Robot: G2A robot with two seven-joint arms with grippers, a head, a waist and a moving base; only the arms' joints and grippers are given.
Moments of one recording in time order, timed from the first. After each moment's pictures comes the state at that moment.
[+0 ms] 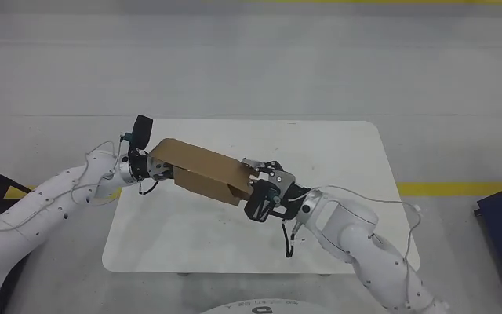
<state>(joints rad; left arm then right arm) 0.58 -0.68 -0.17 -1.29 0.84 -1.01 0.81 -1.57 -1.06 1.10 -2.21 -1.68 -0.40 0.19</state>
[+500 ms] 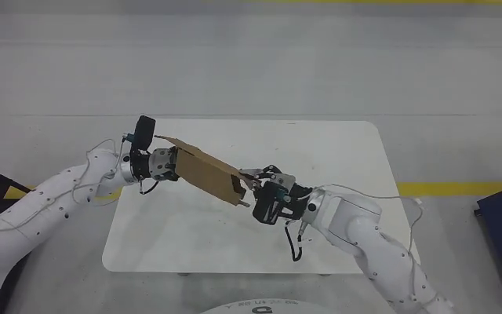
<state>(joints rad) 0.58 -0.68 -0.20 -1.29 0.88 -1.01 0.81 -1.58 -1.05 1.17 -2.17 -1.53 -0.53 0.13</state>
